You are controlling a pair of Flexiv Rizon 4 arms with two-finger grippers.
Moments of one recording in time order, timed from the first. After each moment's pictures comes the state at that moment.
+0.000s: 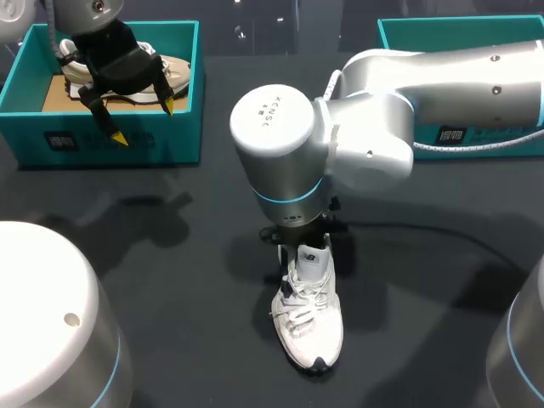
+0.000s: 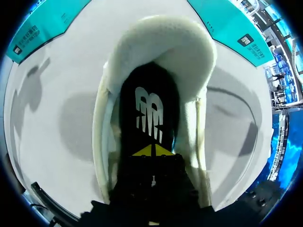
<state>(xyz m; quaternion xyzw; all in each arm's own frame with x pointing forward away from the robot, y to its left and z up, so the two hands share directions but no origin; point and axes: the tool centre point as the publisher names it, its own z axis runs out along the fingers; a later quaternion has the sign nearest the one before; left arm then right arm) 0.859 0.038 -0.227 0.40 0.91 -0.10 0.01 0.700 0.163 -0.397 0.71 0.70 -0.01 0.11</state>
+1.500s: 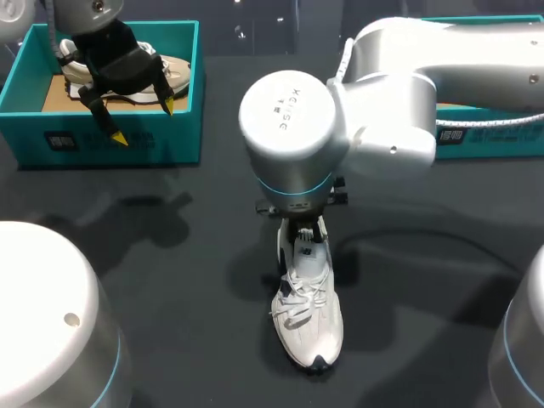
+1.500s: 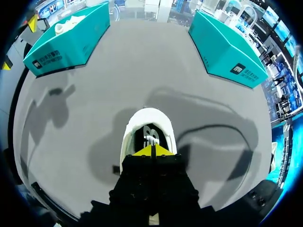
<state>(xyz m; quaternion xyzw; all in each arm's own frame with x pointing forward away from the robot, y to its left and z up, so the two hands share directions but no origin) 0.859 0.038 -0.227 0.40 0.91 -0.10 0.01 0.731 0.173 -0.333 0.69 0.71 0.08 0.16</state>
